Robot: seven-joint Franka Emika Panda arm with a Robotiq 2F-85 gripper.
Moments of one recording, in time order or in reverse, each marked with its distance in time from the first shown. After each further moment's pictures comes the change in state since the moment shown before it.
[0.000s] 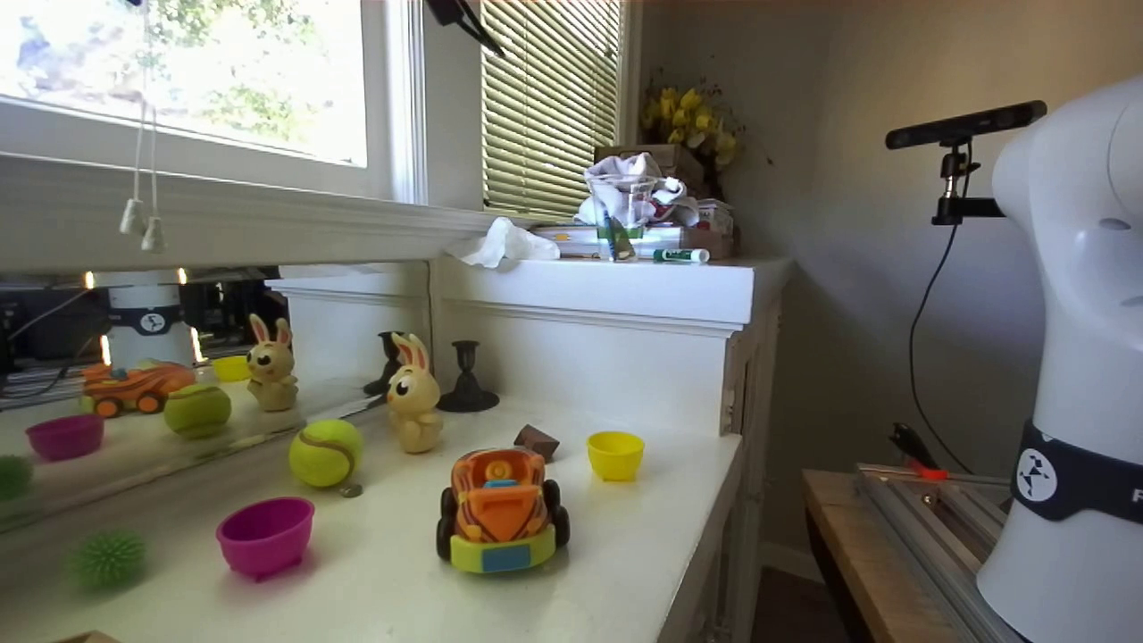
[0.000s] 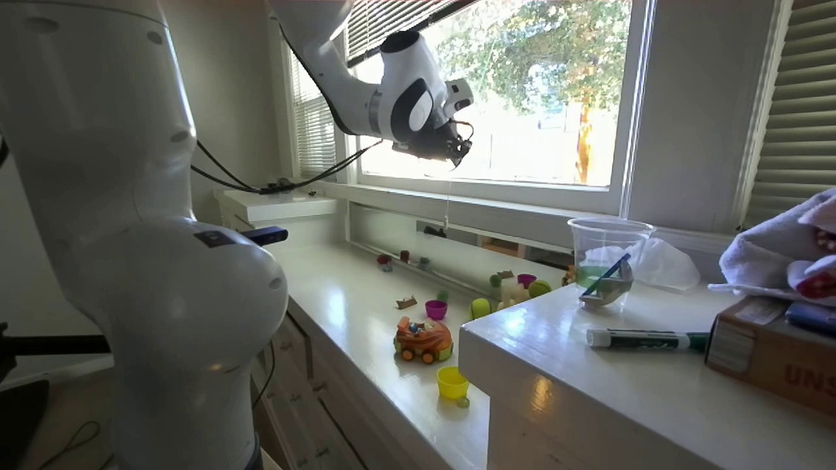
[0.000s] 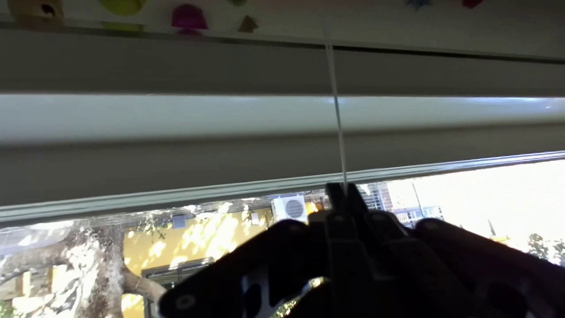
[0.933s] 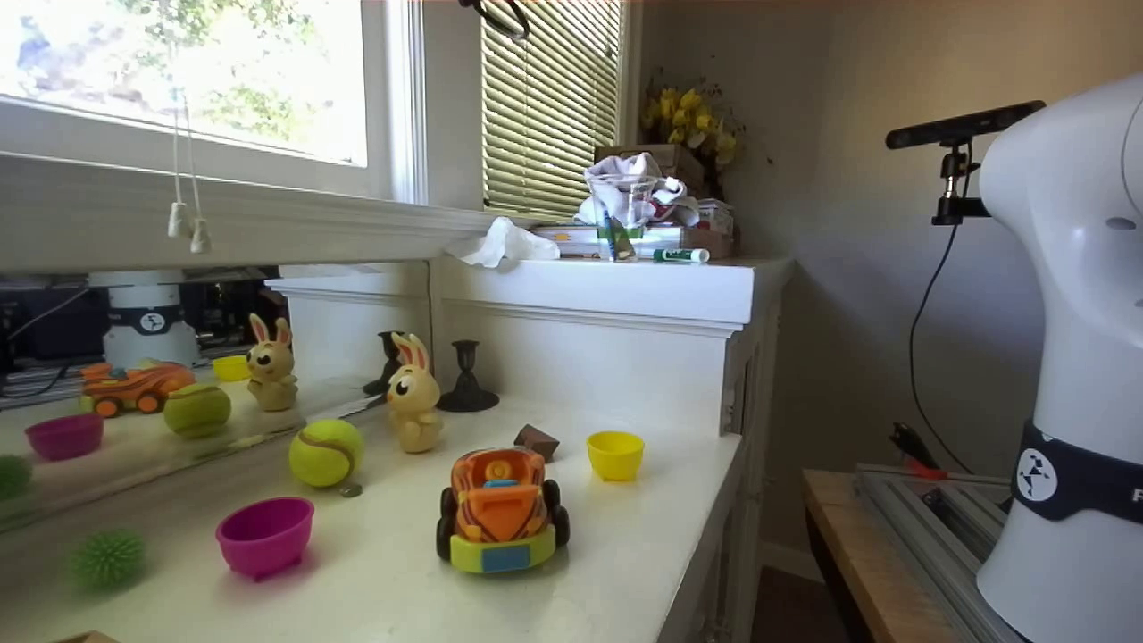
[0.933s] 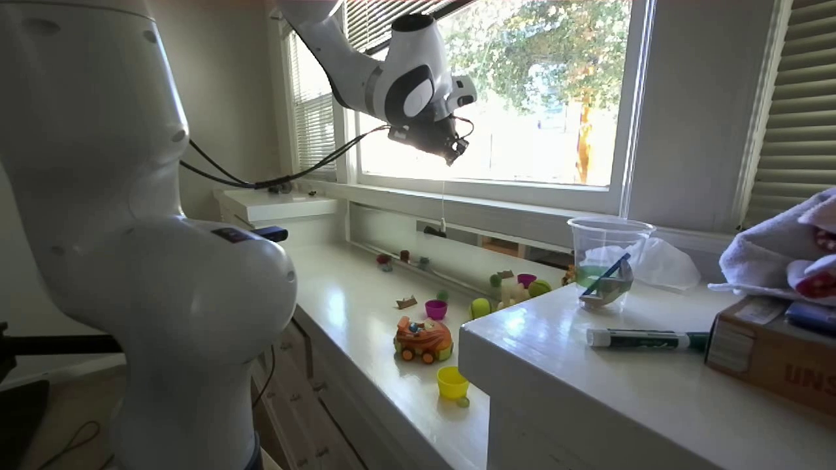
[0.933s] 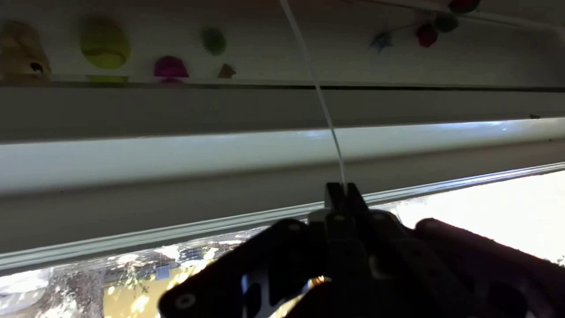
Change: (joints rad) arm 0.145 -0.053 -0.140 0.020 0.160 -0.191 -0.124
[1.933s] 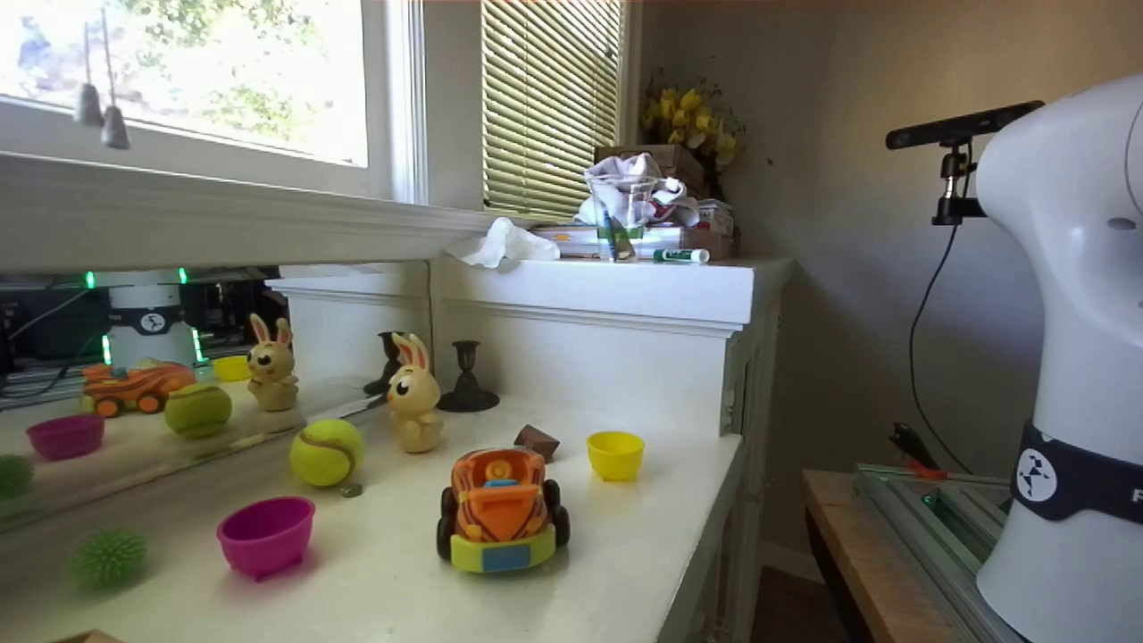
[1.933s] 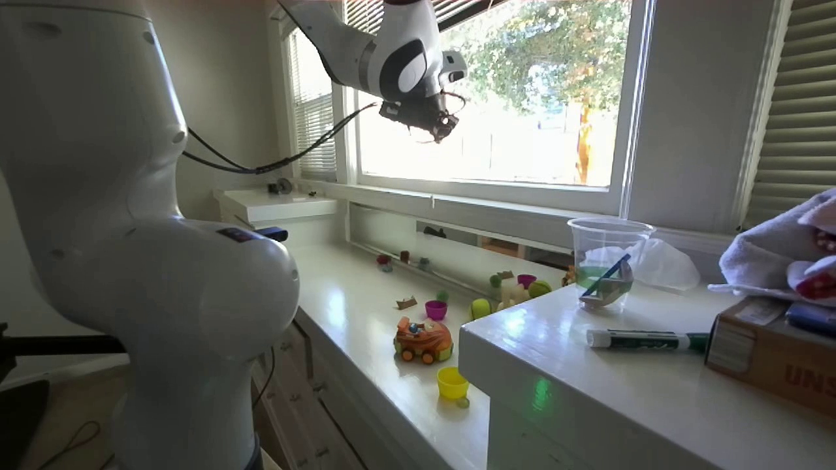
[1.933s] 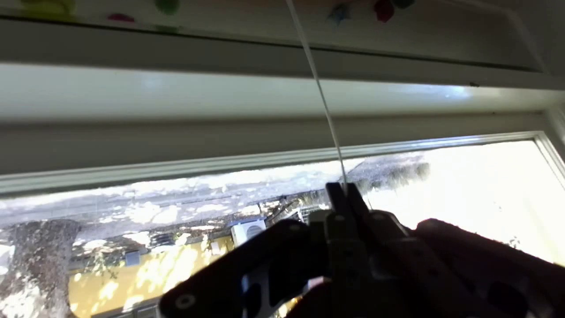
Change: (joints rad) arm 0.040 -0.023 -0.001 0.099 -0.002 -0.065 -0.001
